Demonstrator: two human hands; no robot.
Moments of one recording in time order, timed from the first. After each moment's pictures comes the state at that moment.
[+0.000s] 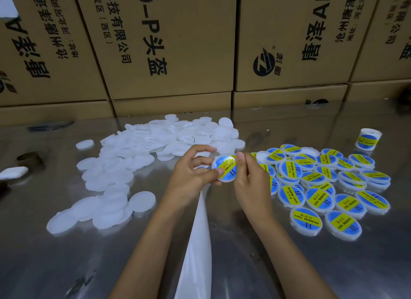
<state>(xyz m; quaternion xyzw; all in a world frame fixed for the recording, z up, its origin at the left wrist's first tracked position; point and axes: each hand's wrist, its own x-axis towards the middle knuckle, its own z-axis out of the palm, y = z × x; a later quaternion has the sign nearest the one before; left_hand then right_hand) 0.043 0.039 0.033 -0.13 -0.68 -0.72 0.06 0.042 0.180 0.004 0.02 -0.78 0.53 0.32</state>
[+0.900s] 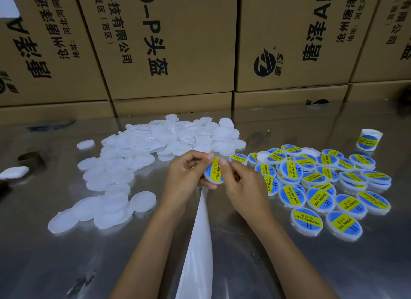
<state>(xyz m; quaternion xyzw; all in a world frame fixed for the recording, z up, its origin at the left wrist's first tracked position) 0.043 0.037 0.035 -0.08 -0.65 -0.75 0.08 0.044 0.179 -0.001 0.06 -0.85 0.43 0.29</state>
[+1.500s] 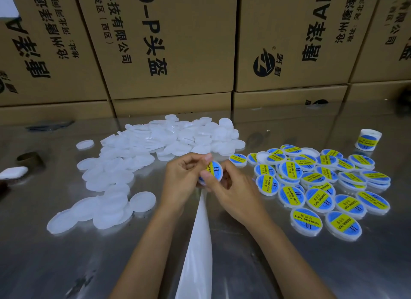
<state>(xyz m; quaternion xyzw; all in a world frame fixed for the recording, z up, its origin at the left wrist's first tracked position) 0.047 0.036 0.035 -0.06 -0.67 -0.74 0.09 0.046 0.173 -0.005 0.11 -0.86 0.44 0.21</state>
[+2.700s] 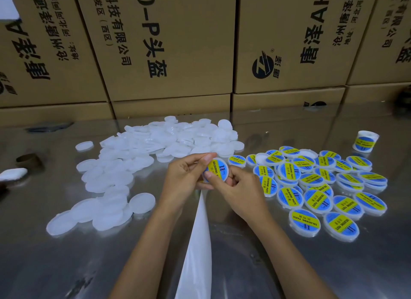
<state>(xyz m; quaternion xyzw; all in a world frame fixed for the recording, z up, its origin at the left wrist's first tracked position) 0.045 0.035 0.037 -0.09 -0.66 -0.75 0.05 0.042 0.180 -0.005 0.07 -0.85 0.47 0.23</state>
